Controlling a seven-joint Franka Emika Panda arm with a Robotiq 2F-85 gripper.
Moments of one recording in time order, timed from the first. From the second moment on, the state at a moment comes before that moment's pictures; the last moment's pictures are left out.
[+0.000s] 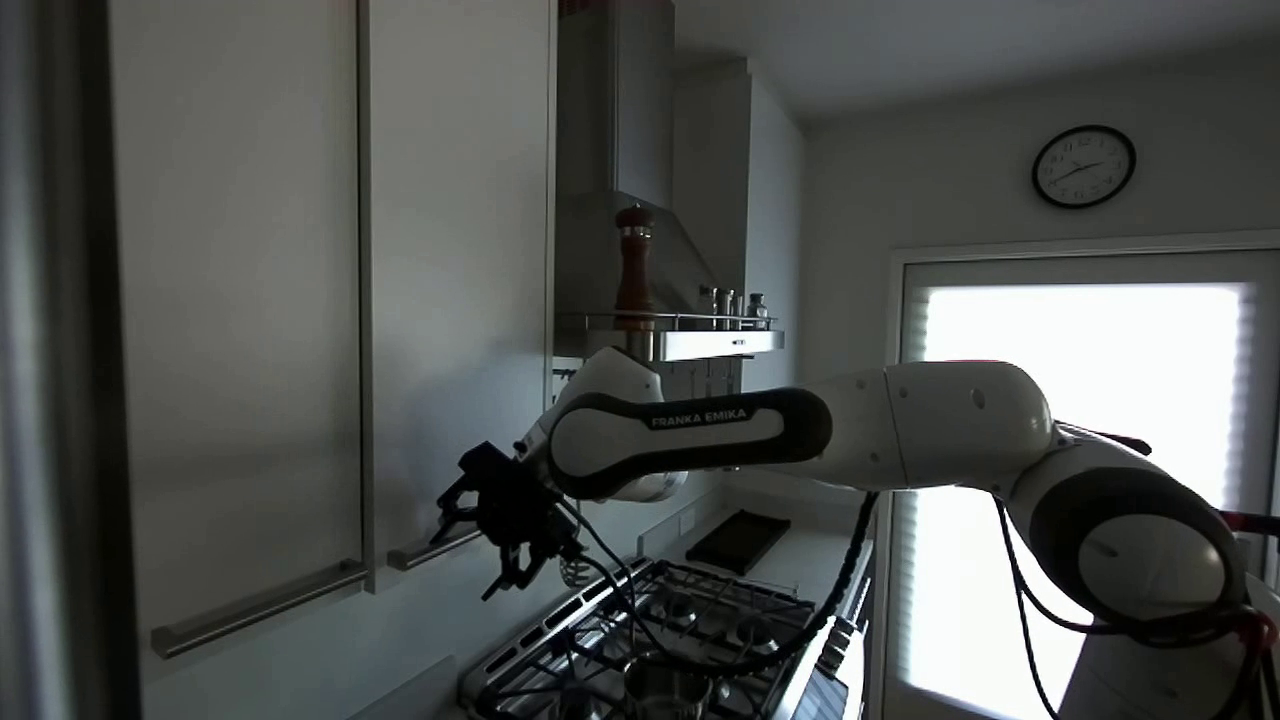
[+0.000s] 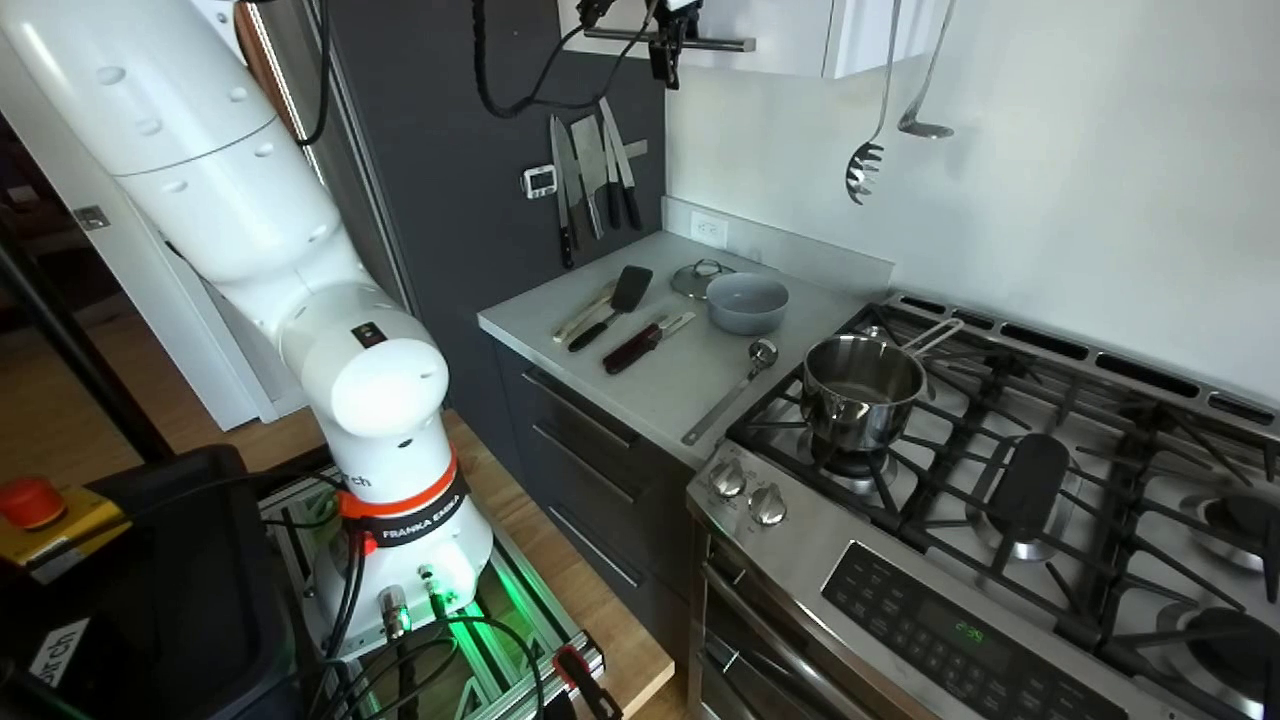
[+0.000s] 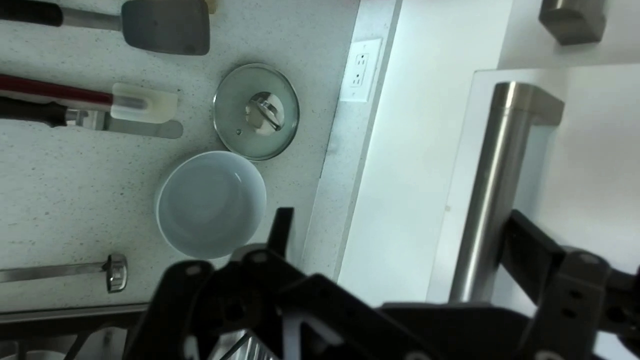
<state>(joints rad) 0.06 -0.22 0.17 -1.99 0.35 2.40 1.18</state>
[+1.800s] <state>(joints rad) 0.03 -0.34 0.07 -1.99 0.25 2.02 0.82</state>
